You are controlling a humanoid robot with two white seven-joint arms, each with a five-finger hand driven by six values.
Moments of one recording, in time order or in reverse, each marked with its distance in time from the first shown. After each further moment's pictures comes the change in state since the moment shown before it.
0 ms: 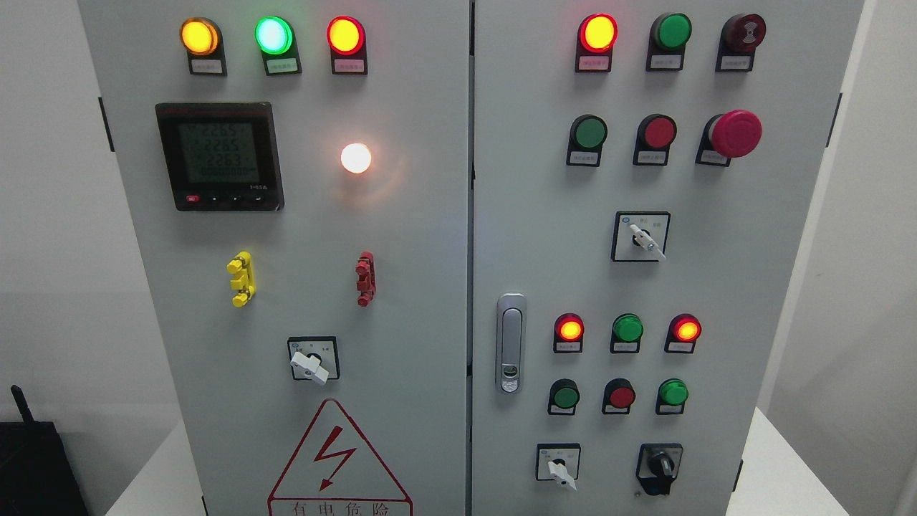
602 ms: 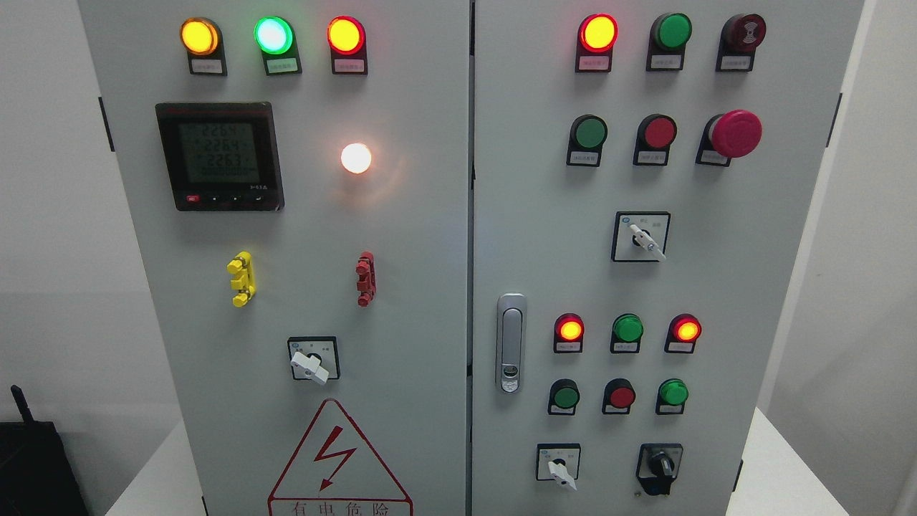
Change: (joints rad) left arm 0.000 0.000 0.000 0.000 0.000 0.000 0.000; right arm -0.021 0.000 0.004 0.006 0.004 0.026 0.000
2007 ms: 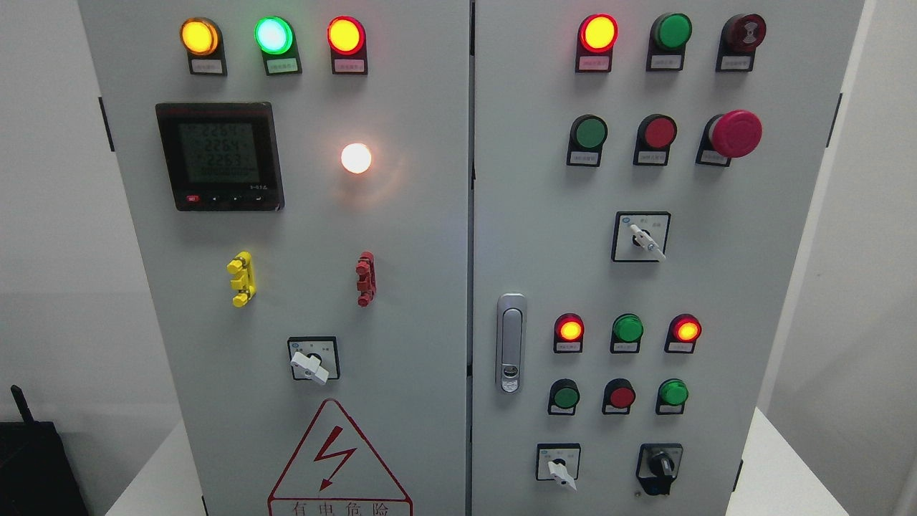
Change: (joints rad) left arm 0.000 0.000 0.000 0.000 0.000 0.000 0.000; right arm 0.116 -0.001 -0.133 -0.366 -0.074 -0.258 -0.062
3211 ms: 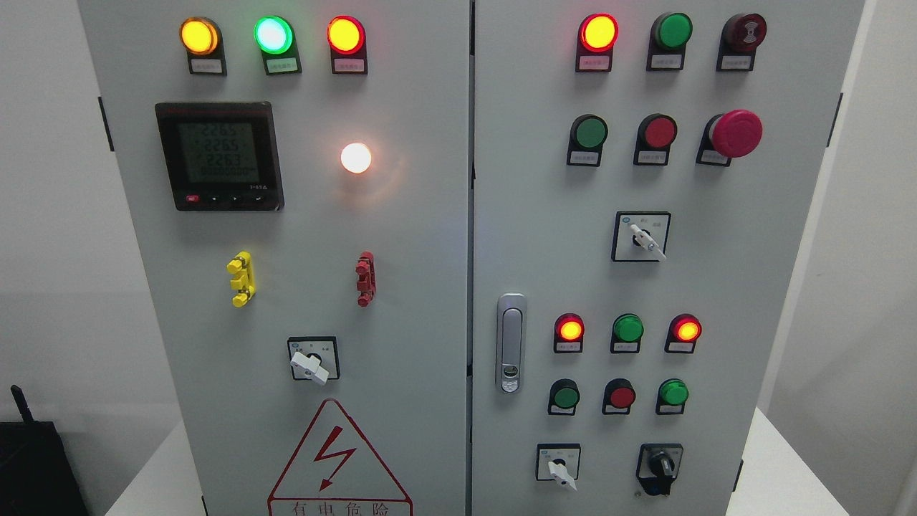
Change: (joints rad) left arm 0.000 0.000 0.000 0.000 0.000 0.000 0.000; right arm 0.134 0.001 0.020 -0.463 -0.003 -0.231 -0.143
